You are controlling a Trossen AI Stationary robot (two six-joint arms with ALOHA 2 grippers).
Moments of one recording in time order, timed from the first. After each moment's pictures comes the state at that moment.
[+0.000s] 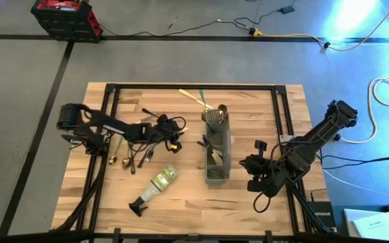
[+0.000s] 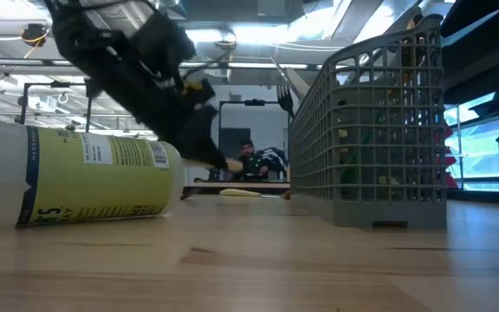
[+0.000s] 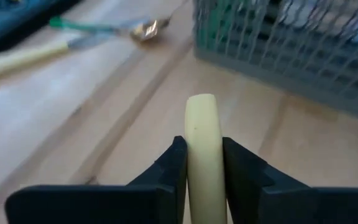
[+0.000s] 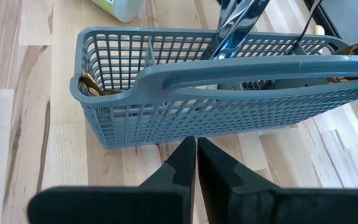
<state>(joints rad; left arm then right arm) 0.06 1.59 0.63 0.34 -0.39 -0.23 0.74 1.28 1.05 -0.96 0.67 0.73</state>
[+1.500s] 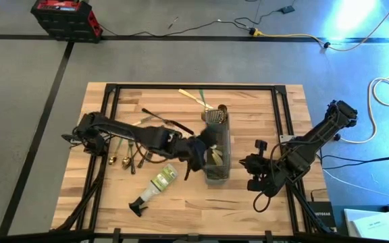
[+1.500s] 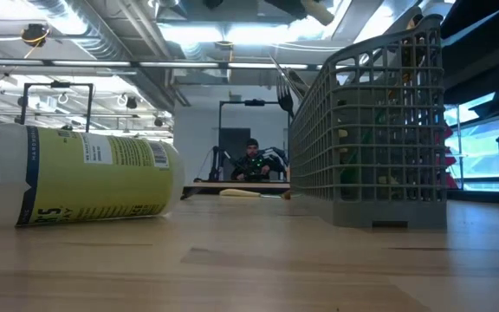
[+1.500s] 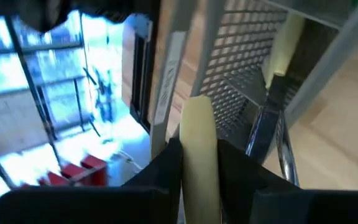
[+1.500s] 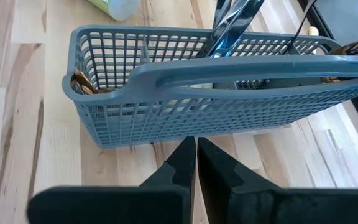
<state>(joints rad) -0.24 1.88 1.83 -0.74 -0.57 1.24 0.74 1.28 1.05 -0.97 0.69 0.72</state>
